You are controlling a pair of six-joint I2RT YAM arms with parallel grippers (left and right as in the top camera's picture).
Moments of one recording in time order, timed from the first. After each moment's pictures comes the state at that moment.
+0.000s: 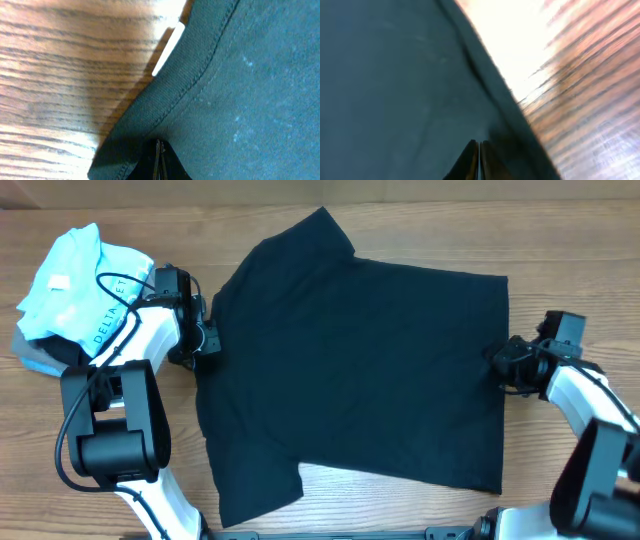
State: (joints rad) left arm 0.07 1.99 1.28 -0.69 0.07 -0.16; right arm -0.30 1.68 0.84 -0.32 -0.19 0.57
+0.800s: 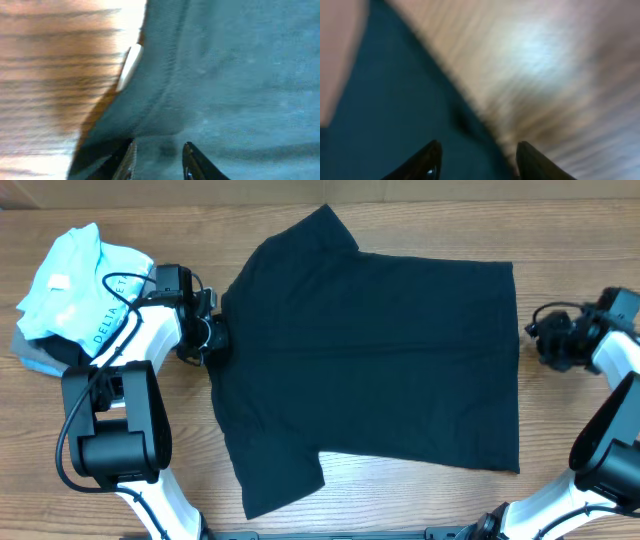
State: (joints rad) left arm 0.06 1.98 1.28 -0.65 0.26 -0.15; right arm -0.50 1.90 1.20 -0.47 -0.37 0.48
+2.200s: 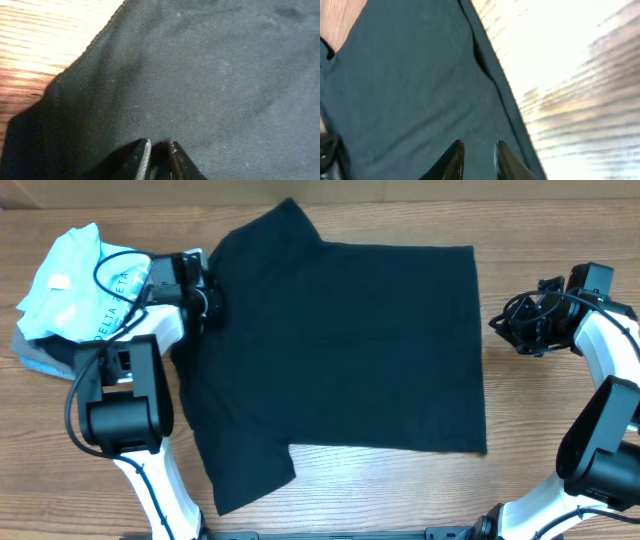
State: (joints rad) left arm 0.10 2.16 1.33 -0.06 0.30 -0.17; right arm -0.35 1.86 1.29 -0.69 -0.49 0.31
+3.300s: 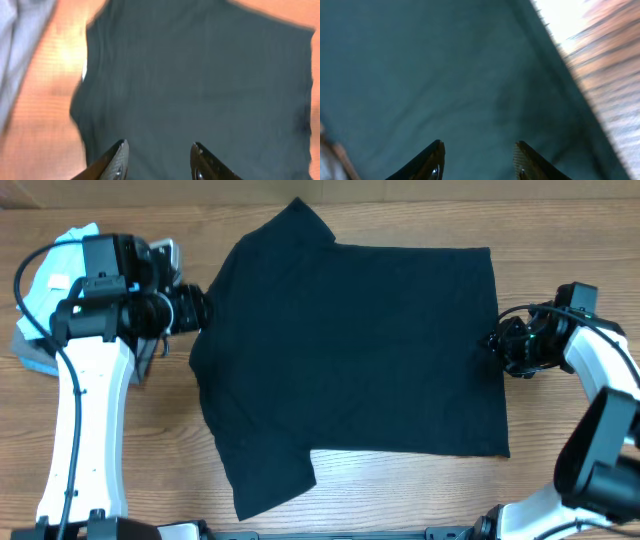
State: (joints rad) left arm 0.10 1.49 1.45 -1.03 0.35 -0.12; right arm -0.33 1.76 1.16 -0.73 -0.50 0.40
